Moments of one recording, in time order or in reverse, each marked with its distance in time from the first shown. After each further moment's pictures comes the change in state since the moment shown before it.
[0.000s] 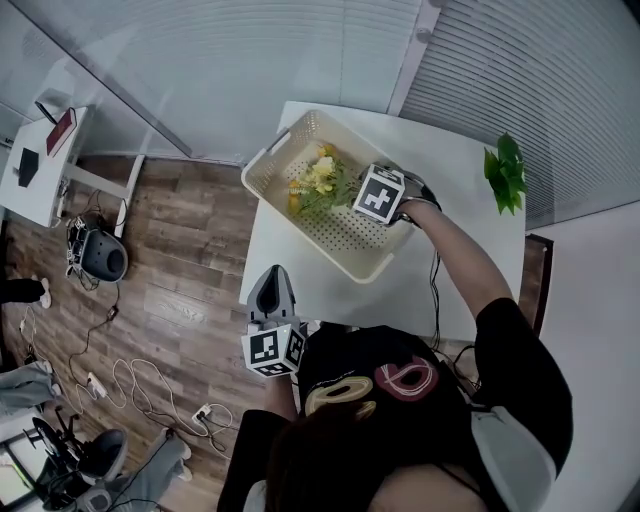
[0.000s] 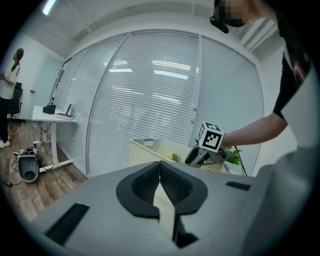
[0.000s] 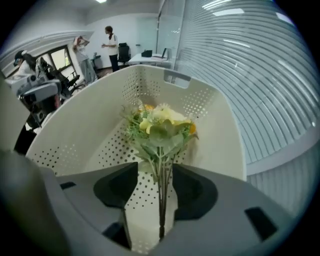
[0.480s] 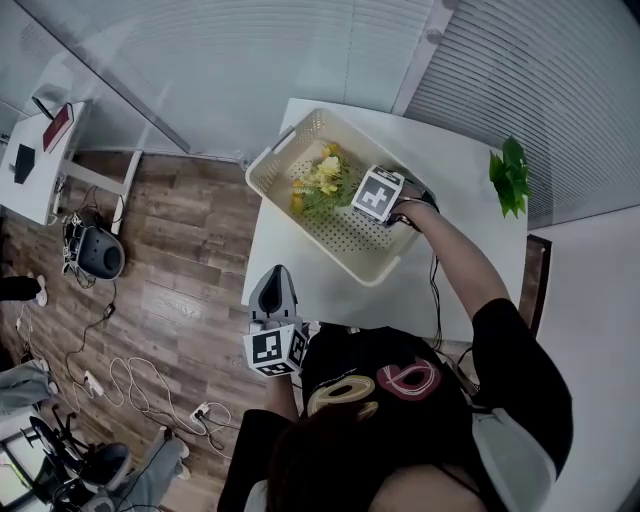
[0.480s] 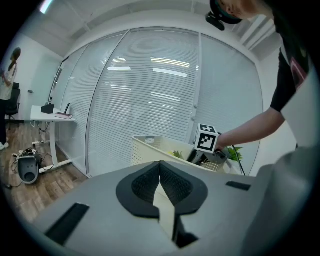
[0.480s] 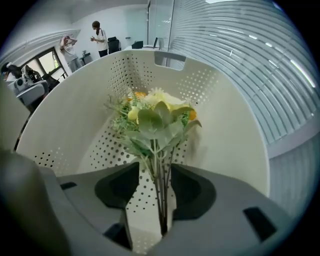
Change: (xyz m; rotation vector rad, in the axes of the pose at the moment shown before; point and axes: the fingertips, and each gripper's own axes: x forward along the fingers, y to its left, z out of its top) left arm 0.007 0.009 -0.006 0.010 0.021 -0.008; right arm 0.027 -0.004 -0.015 0.096 0.104 0.008
